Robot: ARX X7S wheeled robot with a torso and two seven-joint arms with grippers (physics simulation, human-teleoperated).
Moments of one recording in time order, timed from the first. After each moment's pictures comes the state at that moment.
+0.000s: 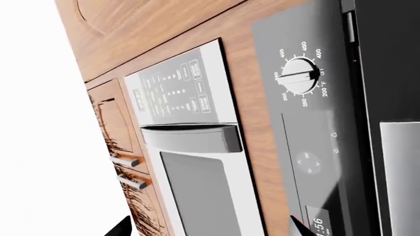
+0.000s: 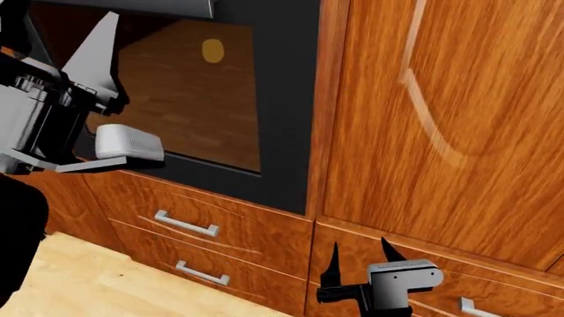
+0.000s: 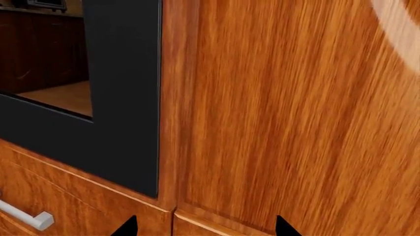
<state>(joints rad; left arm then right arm) -0.76 -0.87 0.42 0.38 0.83 -0.18 -0.08 0.04 0.20 -0.28 0.03 0.11 0.00 0.22</state>
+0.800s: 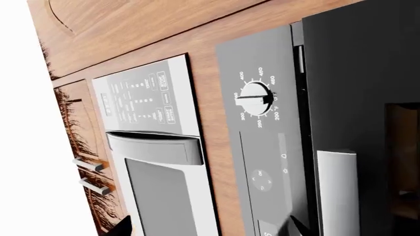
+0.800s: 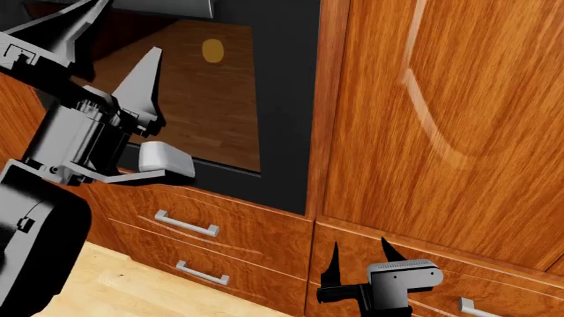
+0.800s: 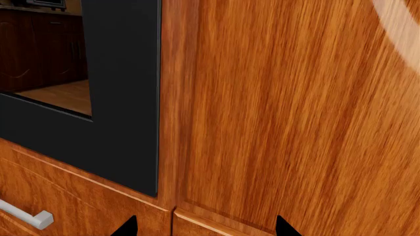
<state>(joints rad) -0.74 -0.77 0.50 0.31 0.84 -0.17 -0.10 0.04 0.21 -0.30 0.03 0.12 0.00 0.24</state>
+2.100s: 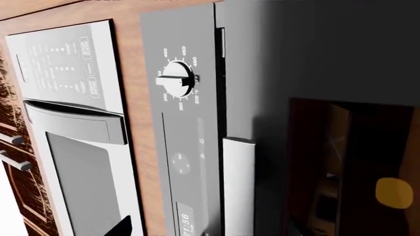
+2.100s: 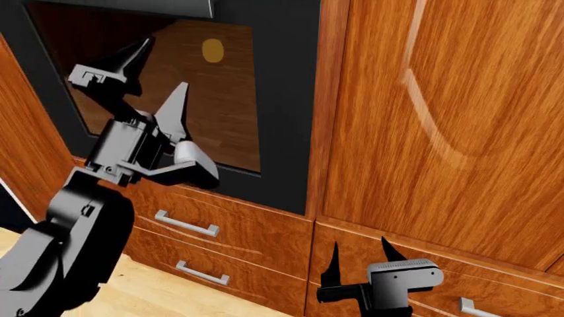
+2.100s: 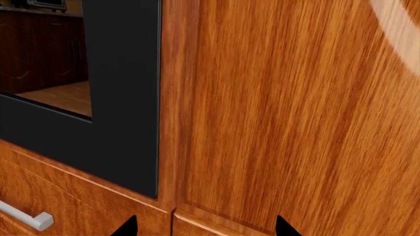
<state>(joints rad) -0.76 -0.62 0.58 0.06 0.79 -0.16 -0.13 0.05 0.23 -0.32 0.03 0.14 0.00 0.26</state>
